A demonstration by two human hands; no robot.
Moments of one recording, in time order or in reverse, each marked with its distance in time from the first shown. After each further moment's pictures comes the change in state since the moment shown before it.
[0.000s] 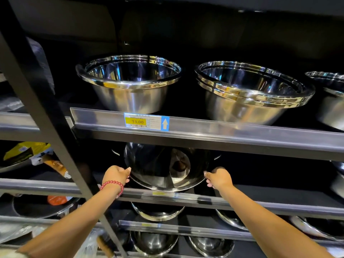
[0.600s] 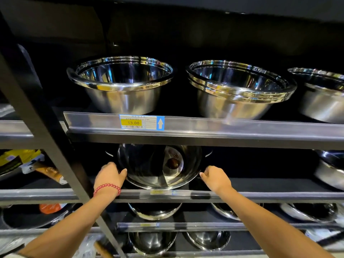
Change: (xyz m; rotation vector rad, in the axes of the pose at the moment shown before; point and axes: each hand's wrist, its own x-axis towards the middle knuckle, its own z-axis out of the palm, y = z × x) left_hand -0.002 0.005 -0.015 0.587 0.116 0.276; right_hand -0.031 0.000 -0.003 -0.499 0.060 -0.200
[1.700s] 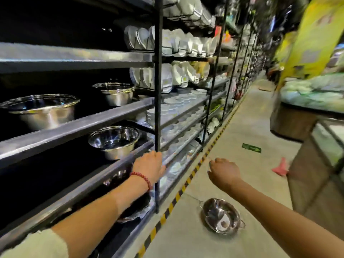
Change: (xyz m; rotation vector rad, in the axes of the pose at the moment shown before) left_hand -0.546 0.429 0.074 0.206 -0.250 1.587; right_hand -0.484 0.418 -0.244 -0.551 0.465 0.693
